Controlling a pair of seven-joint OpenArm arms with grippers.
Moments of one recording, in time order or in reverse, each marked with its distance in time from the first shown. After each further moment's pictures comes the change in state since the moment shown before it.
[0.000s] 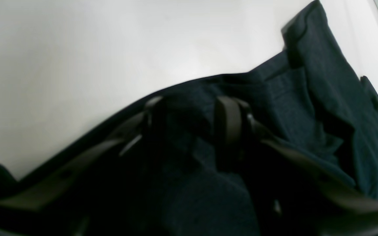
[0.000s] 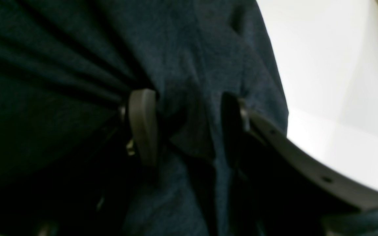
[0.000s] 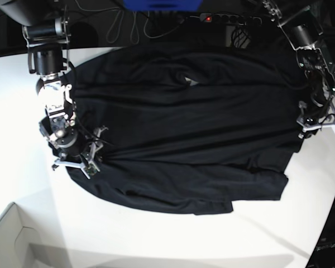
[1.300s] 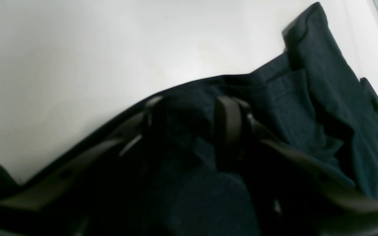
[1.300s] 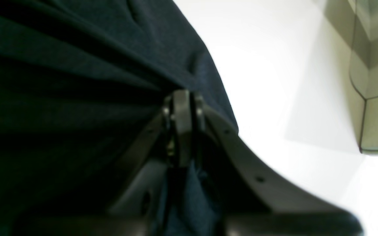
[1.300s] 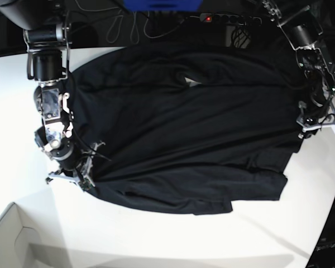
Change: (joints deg) left arm 0.0 0.1 0.0 0.0 0.0 0.0 -0.2; right arm 2.3 -0.8 2.4 4.1 -0.7 0.2 -1.3
